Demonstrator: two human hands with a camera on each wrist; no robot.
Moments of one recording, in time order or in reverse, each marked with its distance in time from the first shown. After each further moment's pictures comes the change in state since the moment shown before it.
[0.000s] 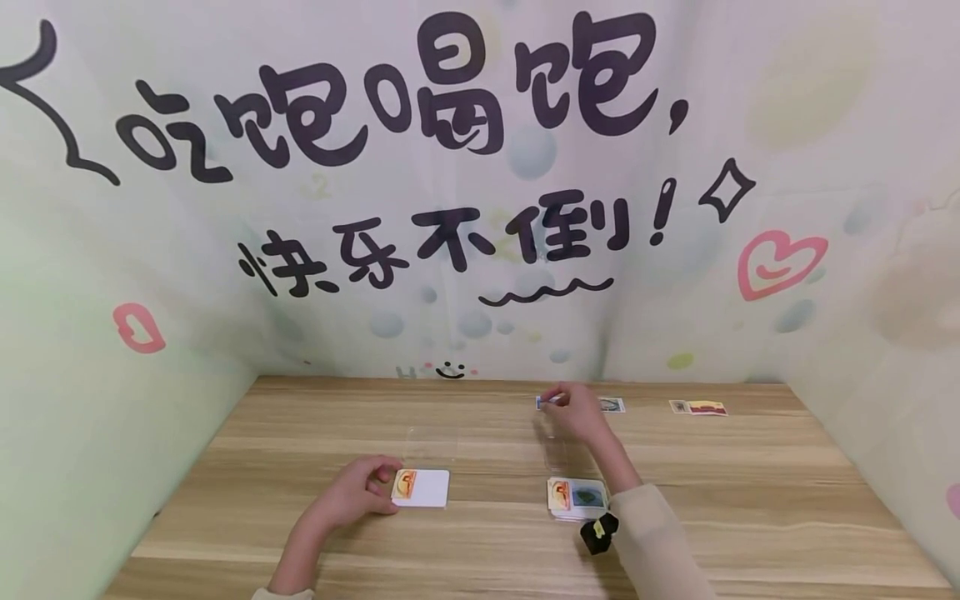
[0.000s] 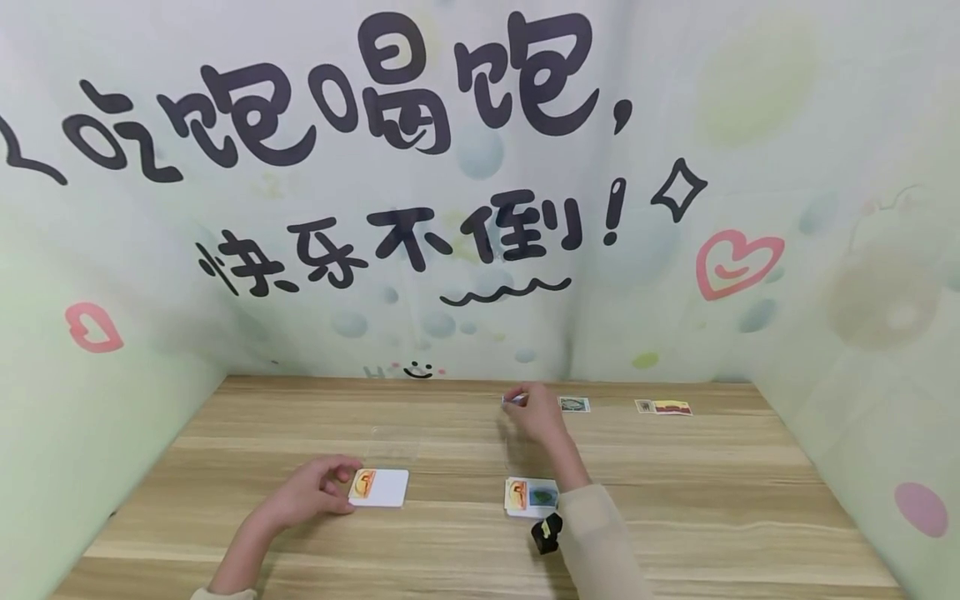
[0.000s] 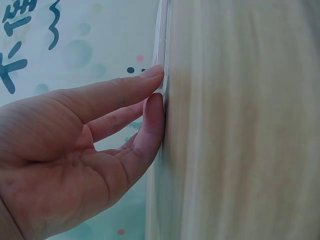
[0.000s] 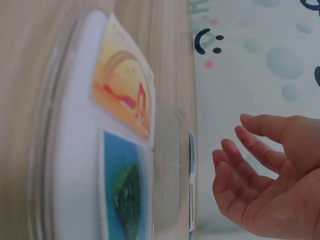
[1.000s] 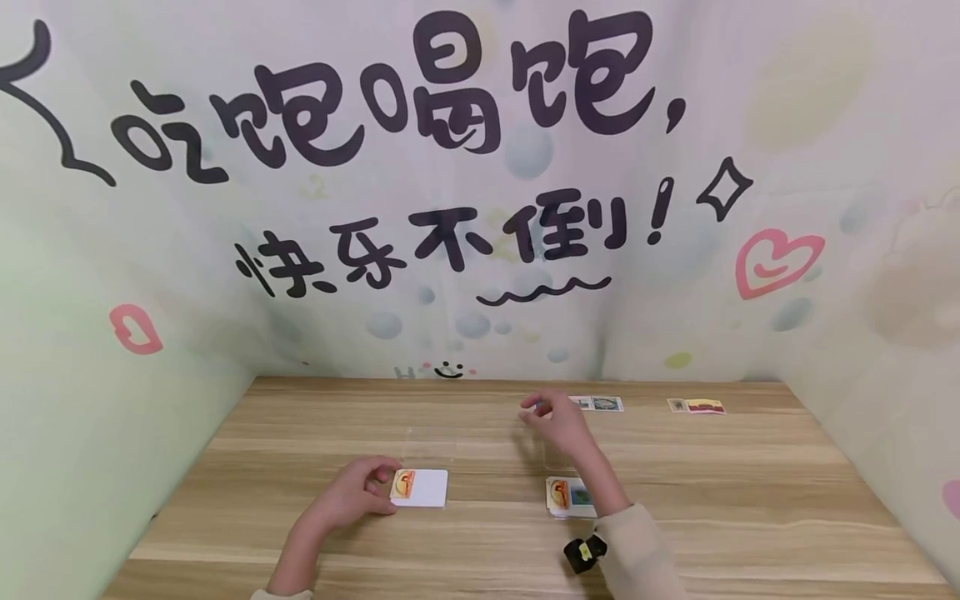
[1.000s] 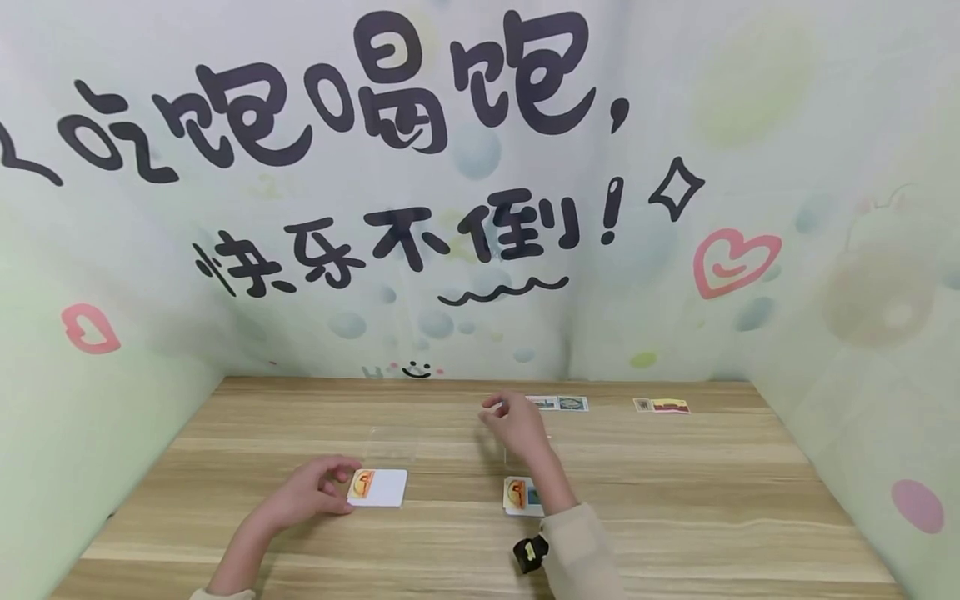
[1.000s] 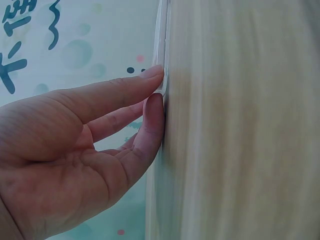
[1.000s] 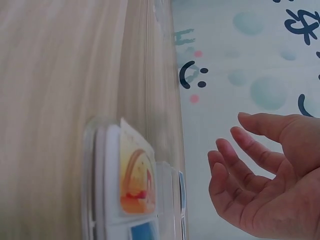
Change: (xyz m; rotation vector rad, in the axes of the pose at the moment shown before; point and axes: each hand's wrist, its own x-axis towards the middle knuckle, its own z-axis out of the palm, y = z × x) left_hand 0.000 0.000 0.000 -0.006 -0.006 0.005; right_hand -0.021 -0.022 0.019 0.059 0.010 -0.025
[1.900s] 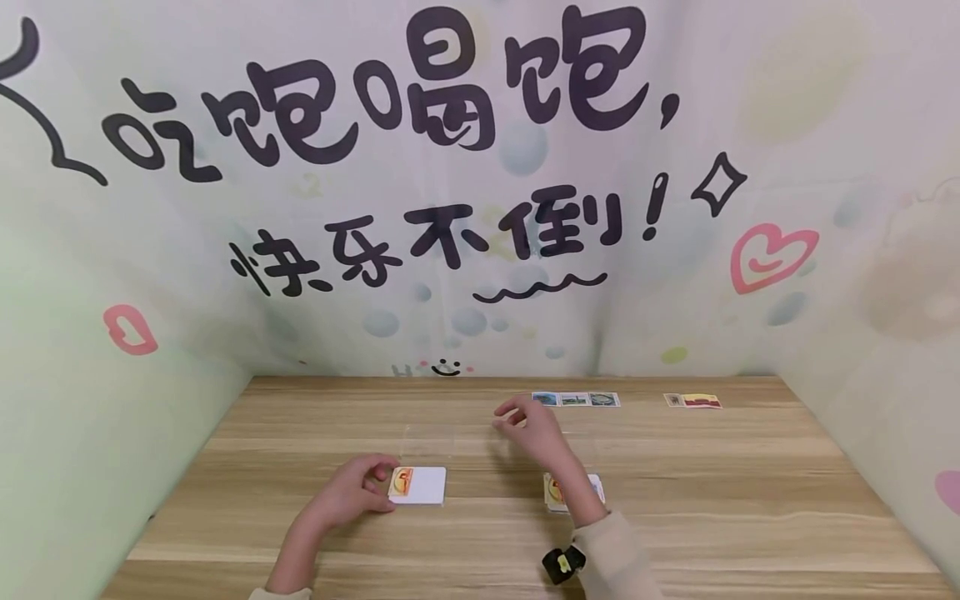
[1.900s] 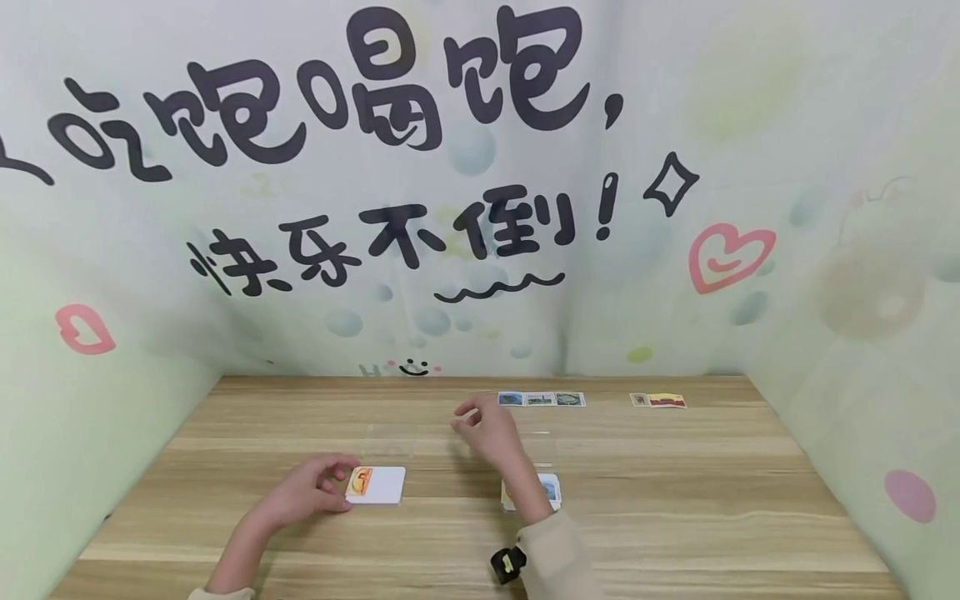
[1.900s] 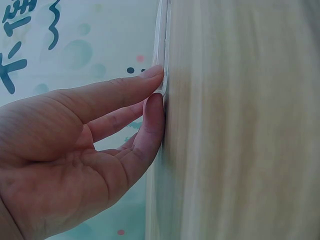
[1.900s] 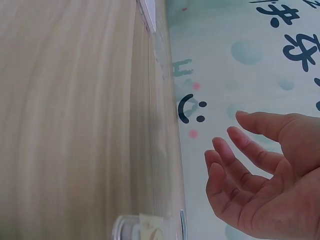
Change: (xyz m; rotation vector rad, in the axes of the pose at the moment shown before) left_hand -0.001 0.001 0.000 -0.013 0.000 0.000; right_hand -0.015 -0.019 0.025 0.076 -0.045 -0.057
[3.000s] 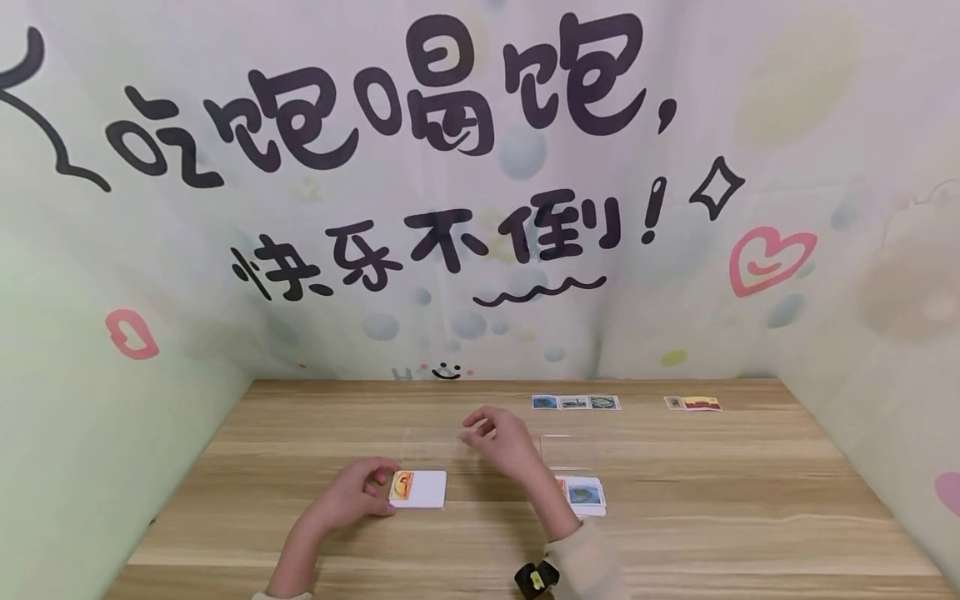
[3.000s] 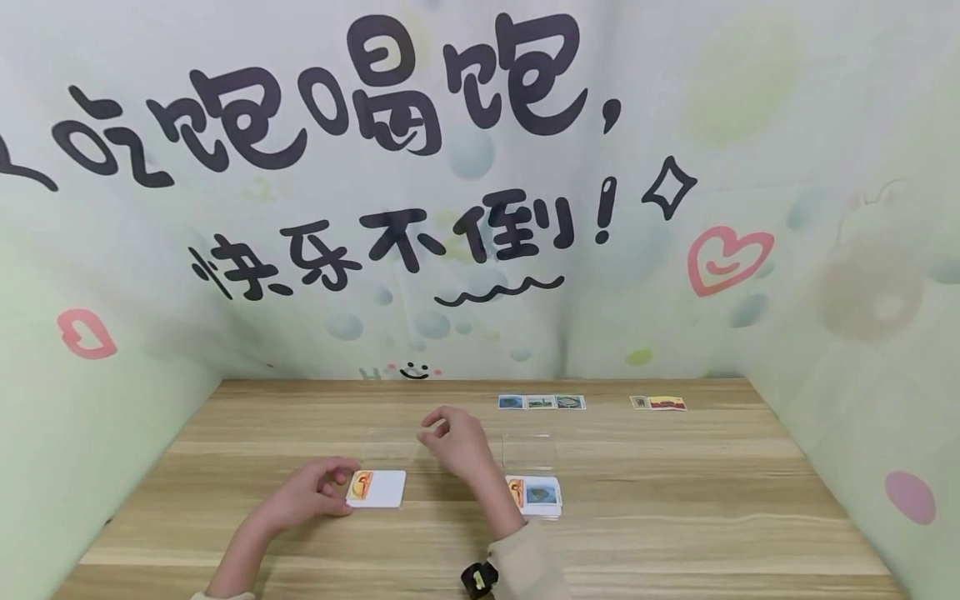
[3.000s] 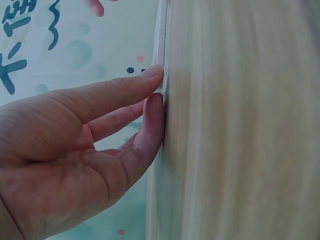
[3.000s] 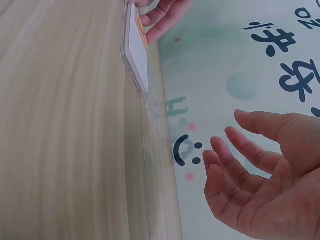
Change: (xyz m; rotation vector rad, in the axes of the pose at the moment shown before) left_hand 0.000 0.002 -0.001 0.008 -0.013 0.013; right_hand -0.005 -0.024 0.030 0.045 -0.099 -0.021
